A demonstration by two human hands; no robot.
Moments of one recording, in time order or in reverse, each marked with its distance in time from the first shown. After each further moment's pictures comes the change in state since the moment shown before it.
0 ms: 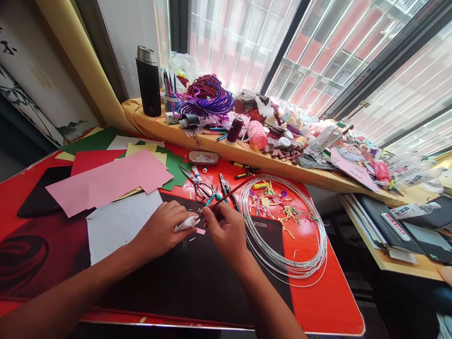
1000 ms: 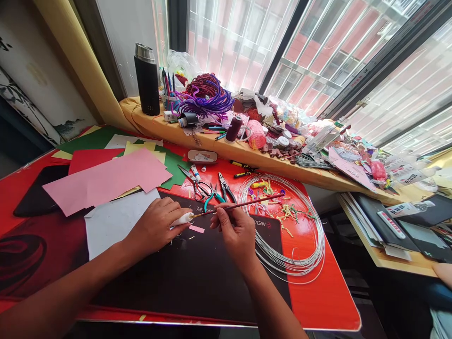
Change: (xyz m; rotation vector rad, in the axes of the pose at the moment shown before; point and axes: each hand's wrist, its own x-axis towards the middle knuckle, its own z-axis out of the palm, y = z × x) left_hand -0.005 -0.012 -0.002 0.148 0.036 0.040; right_hand -0.014 0.001 -0.018 0.133 0.115 0.029
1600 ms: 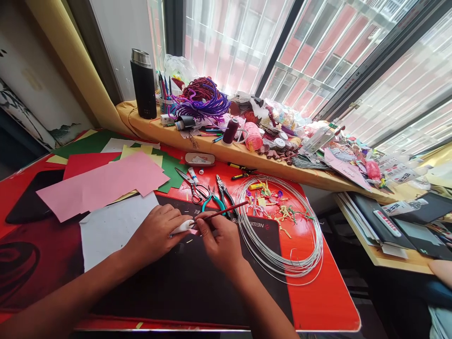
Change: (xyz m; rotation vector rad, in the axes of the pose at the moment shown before) left_hand -0.001 0.010 0.001 0.000 0.002 0.036; right_hand -0.005 0.002 0.018 -0.146 -0.187 -0.111
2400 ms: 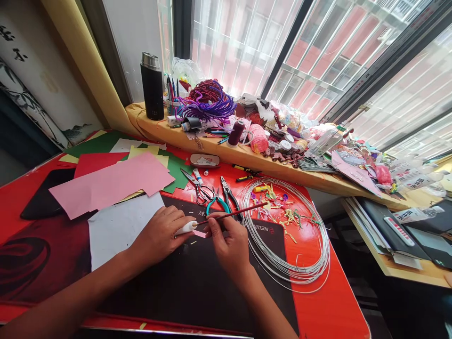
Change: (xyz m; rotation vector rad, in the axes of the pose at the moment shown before) left_hand -0.005 -0.003 0.004 -0.051 -0.009 -0.038; right_hand -0.004 0.006 -0.003 0.002 0.109 0.050
